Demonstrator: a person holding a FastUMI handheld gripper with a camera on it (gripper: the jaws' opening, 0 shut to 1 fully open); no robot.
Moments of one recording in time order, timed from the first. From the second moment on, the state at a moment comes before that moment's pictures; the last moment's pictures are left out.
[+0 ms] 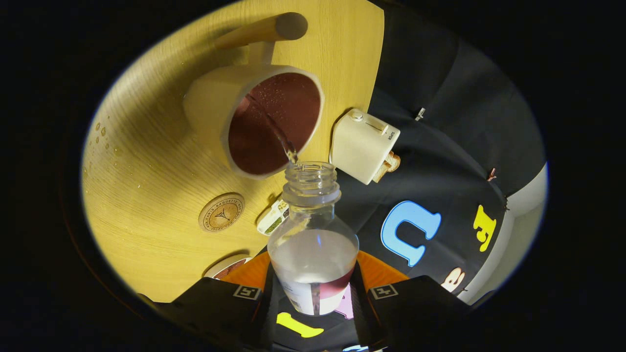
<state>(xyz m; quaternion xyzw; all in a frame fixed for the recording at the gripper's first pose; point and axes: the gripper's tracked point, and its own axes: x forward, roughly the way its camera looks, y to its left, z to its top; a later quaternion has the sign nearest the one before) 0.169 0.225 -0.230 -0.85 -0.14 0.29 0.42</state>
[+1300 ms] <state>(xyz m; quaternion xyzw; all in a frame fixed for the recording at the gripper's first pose) 0.163 0.239 -0.218 -0.89 -0.15 0.28 0.33</state>
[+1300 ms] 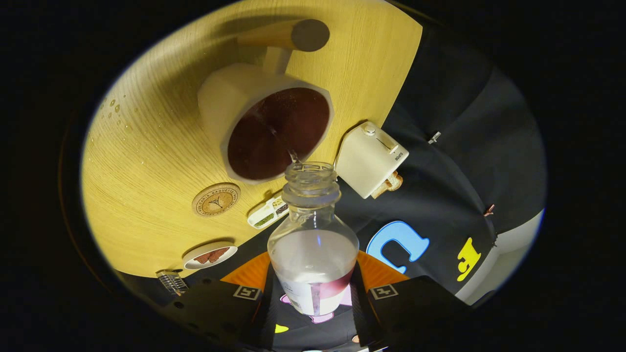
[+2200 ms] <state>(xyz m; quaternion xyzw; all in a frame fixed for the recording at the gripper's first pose) 0.165 0.237 -0.213 -0.89 -0.16 0.29 0.32</state>
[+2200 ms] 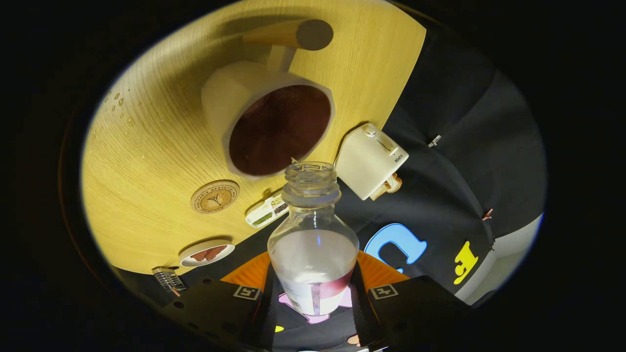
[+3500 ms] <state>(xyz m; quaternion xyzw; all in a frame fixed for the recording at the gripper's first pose) 0.217 0.149 -0.126 -0.57 -0.03 0.23 0.79</state>
